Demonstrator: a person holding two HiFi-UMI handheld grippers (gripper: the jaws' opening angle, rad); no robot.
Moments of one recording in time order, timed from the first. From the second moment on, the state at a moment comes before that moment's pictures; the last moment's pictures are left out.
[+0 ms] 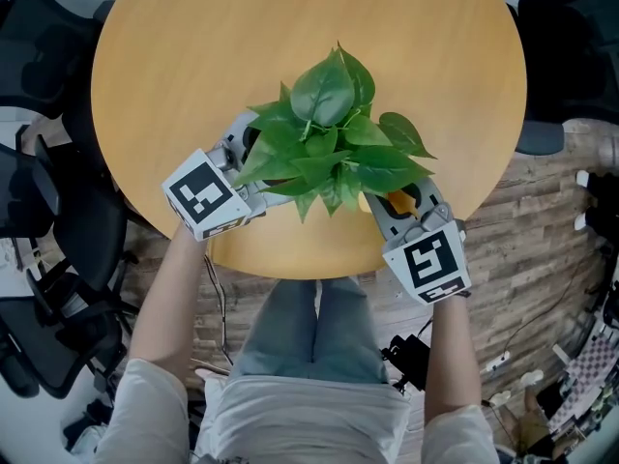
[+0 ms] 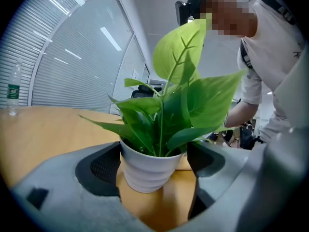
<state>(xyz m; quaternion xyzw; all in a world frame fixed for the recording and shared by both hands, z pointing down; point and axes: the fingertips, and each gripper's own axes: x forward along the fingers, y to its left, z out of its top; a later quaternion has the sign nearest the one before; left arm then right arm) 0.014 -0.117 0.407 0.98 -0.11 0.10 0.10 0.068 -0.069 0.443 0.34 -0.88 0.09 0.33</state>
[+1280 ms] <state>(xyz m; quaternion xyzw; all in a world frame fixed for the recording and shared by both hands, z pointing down) 0.029 -0.116 0.411 0.94 -0.29 0.10 0.13 0.065 -0.075 0.445 0.33 -0.86 0.03 0.38</state>
